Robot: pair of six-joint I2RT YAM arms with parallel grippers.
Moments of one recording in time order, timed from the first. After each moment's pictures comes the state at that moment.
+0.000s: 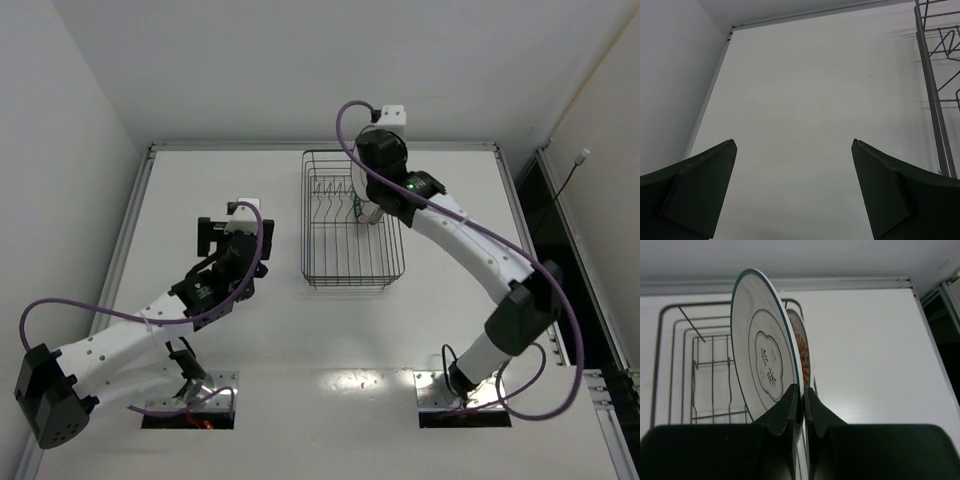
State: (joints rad) left arm -0.81 0.96 0.71 -0.10 -0.99 -0.07; right arm 0.61 1.58 1.52 -0.39 0.79 0.22
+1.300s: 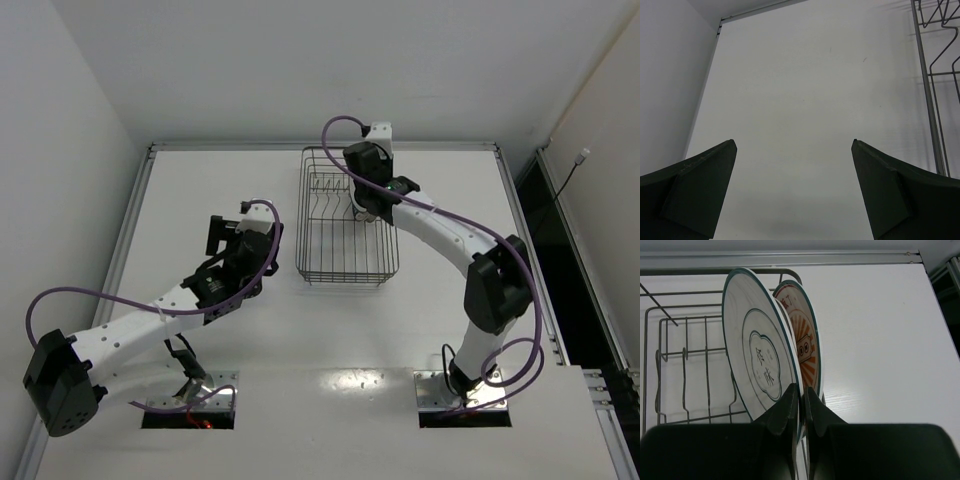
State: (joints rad) left arm -0.81 1.05 0.73 -0.12 -0.95 -0.07; right arm 0.57 1.78 1.45 -0.27 0.78 0.25
